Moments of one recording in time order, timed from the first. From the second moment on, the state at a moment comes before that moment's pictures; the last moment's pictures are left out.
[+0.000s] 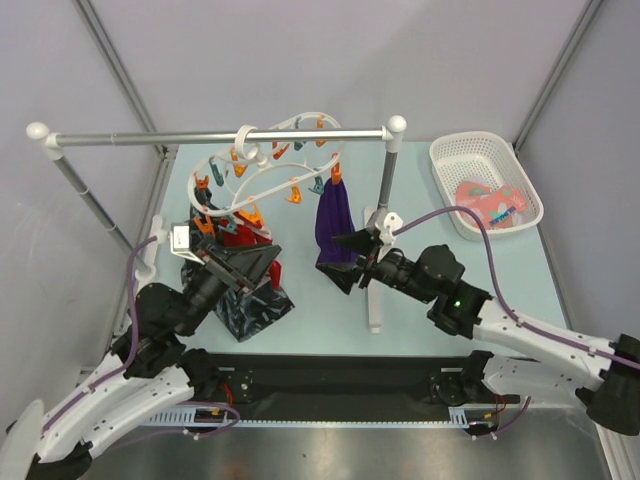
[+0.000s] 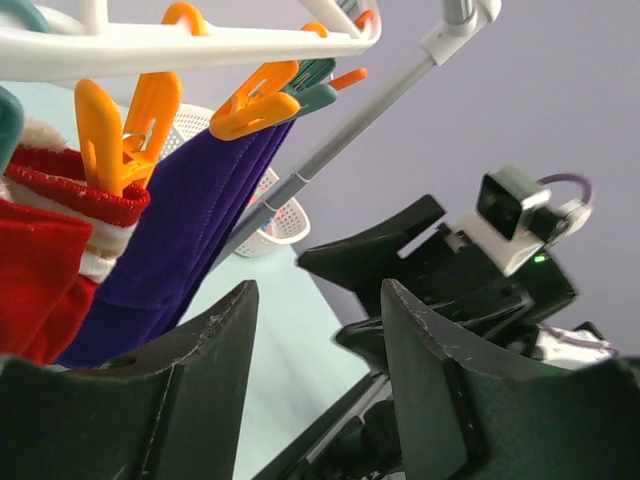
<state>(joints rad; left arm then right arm) -0.85 0.42 0.64 -0.02 -0.17 -0.78 0.98 0.94 0.75 0.32 -0.12 0.17</state>
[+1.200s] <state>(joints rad) -0.85 0.45 0.85 -0.36 -0.24 -0.85 0.99 1.41 0.88 0.87 -0.02 -0.38</state>
